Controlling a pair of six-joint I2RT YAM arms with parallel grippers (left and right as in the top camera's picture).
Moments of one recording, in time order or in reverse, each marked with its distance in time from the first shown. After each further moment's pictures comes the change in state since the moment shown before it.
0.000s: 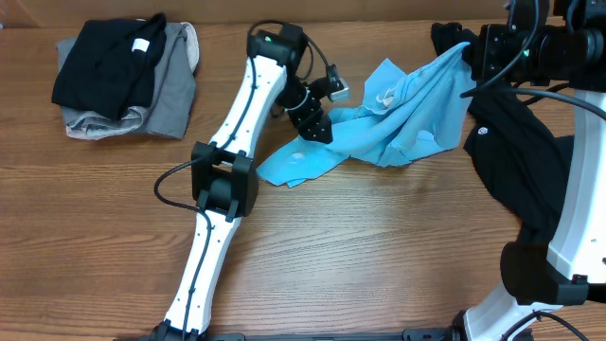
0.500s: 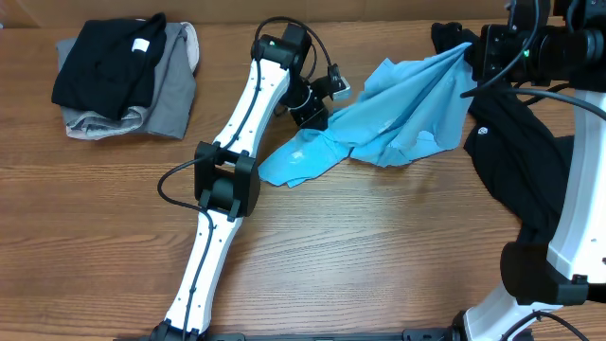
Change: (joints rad) left arm -0.005 0.016 0.000 0.065 -0.076 -0.063; right arm 0.000 0.000 0.000 0.000 0.016 0.000
